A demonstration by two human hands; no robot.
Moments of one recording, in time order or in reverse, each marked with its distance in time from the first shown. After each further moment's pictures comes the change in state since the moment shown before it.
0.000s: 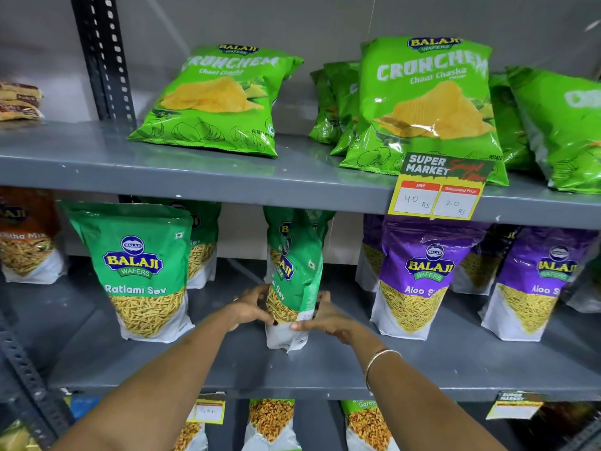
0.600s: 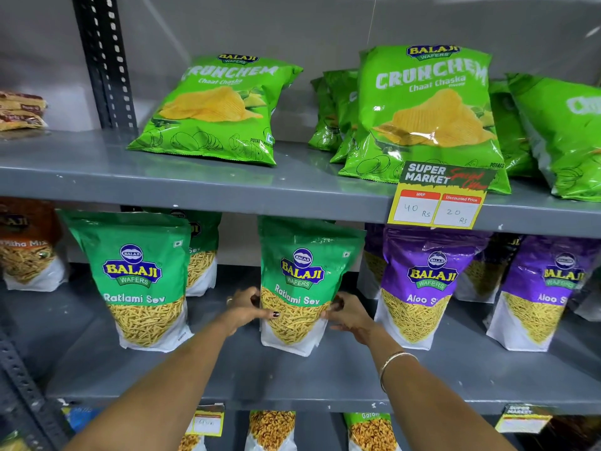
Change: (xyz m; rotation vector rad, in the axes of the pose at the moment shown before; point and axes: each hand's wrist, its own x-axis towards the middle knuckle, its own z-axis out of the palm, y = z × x) left_hand 0.007 0.000 -0.005 -0.137 0.210 -0.009; right_hand 0.006 0.008 -0.036 0.129 0.195 0.024
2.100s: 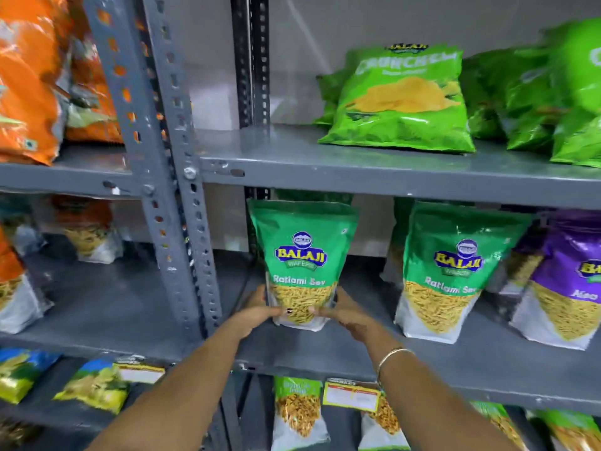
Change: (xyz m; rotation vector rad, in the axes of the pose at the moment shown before) left_hand -0.042 -0.153 -0.199 -0.035 0.178 -0.088; right_hand -0.011 -0.084 0.278 0.162 -0.206 -0.083
